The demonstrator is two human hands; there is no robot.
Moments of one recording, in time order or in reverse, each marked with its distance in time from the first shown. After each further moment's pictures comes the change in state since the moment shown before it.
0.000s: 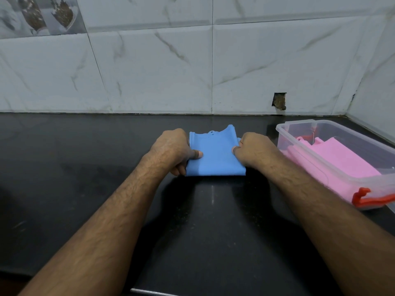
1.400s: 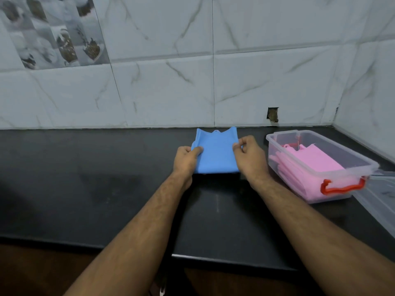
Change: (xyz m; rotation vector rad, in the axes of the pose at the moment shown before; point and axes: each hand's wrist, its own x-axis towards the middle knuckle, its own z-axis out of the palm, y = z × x) left_hand -0.017 -0.002 0.039 -1.107 0.249 0.001; right_hand -0.038 0.003 0.018 0.679 0.362 -0.094
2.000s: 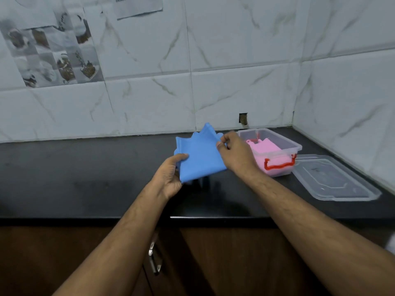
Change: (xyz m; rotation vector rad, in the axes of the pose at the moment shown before) left_hand -0.121 0.019 -0.010 -0.587 -0.313 -0.249; right_hand -0.072 -0.036 -0.096 -0.046 -0.061 -0.134
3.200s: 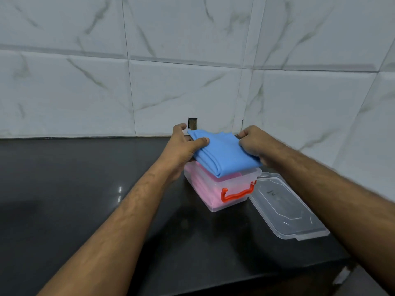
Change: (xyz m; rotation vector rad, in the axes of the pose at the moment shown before) left_hand 0.130 -0.037 0.152 0.528 -0.276 0.232; right_hand 0.120 0.069 -0.135 -0.303 -0.069 0.447
